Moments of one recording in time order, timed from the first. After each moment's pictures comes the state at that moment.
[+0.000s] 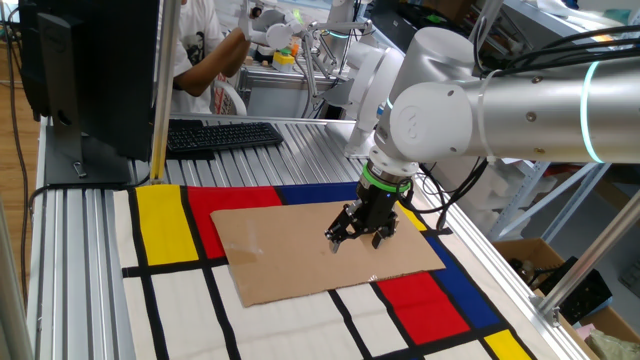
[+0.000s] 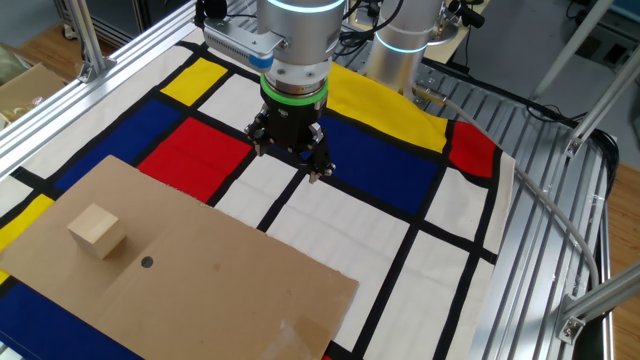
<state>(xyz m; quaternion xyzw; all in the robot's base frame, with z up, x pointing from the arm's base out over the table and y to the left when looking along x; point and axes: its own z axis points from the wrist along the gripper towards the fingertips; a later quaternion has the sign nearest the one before) 0.500 0.000 0.170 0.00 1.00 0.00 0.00</state>
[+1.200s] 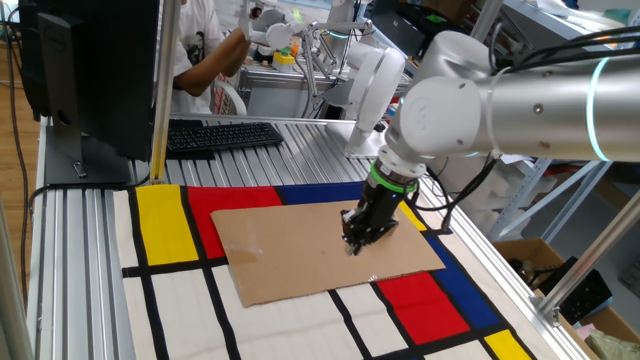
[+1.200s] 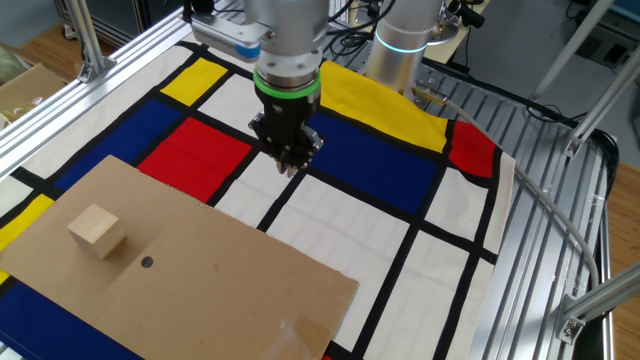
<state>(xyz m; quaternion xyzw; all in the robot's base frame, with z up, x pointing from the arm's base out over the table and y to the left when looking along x) 0.501 0.000 0.170 -0.01 1.00 0.02 0.01</state>
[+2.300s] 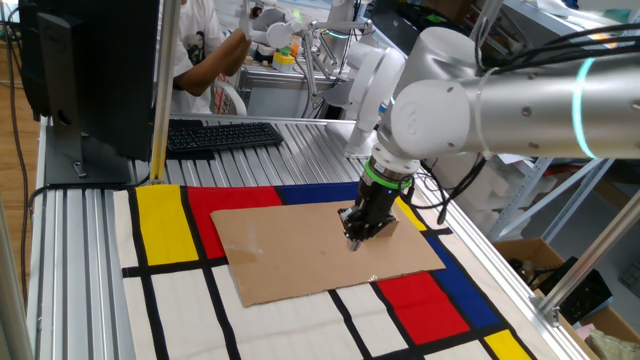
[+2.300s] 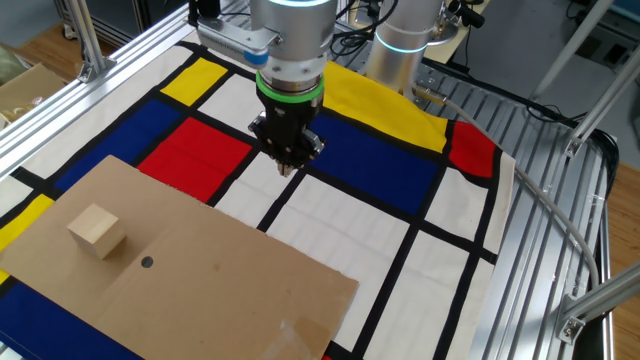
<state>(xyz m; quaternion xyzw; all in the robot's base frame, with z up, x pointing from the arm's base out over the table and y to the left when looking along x) 0.519 -0.009 0.167 -0.02 1.00 0.01 0.01</state>
